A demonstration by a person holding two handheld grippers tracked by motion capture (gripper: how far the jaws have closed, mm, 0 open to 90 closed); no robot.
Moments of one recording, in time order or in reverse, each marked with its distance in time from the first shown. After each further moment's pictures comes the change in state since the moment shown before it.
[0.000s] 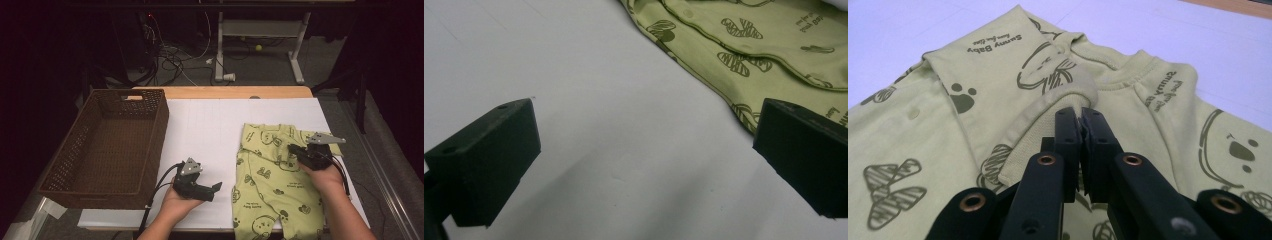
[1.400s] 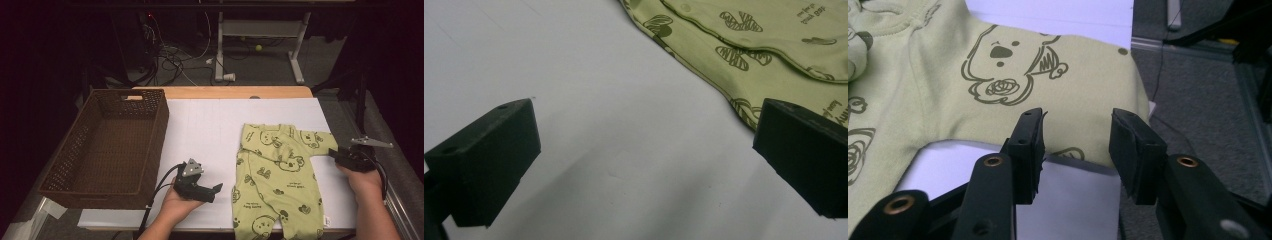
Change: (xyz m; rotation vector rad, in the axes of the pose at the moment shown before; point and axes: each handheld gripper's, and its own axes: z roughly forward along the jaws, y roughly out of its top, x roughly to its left) left arm -0.003 0.000 0.001 0.016 0.006 0.019; right arm -0.102 -0.052 -0.042 0.080 -0.251 0.239
